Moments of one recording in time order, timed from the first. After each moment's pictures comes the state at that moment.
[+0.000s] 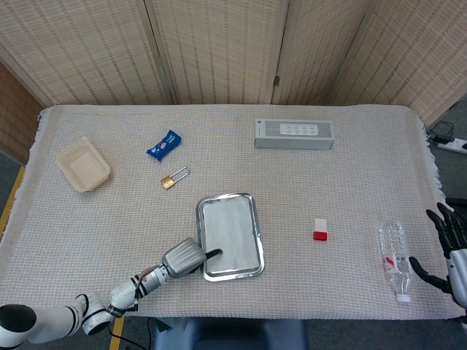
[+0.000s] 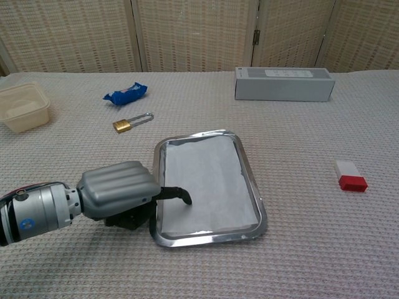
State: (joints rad) left arm -0.76 -1.74 0.11 -1.11 1.73 1.01 0.06; right arm -0.02 -1.03 0.05 -1.63 -1.62 1.66 0.19
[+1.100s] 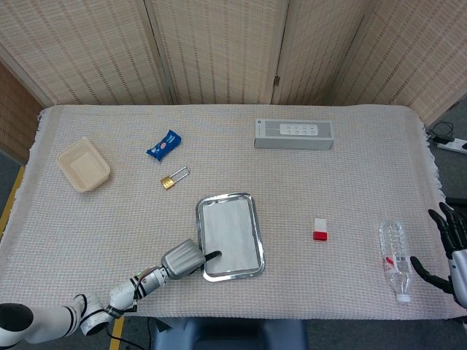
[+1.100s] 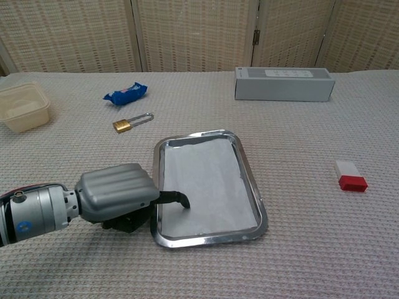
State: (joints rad) left arm -0.77 -1.72 0.12 -1.15 1.72 0.99 0.13; right arm -0.03 -1.03 0.05 -1.63 -1.63 1.68 0.19
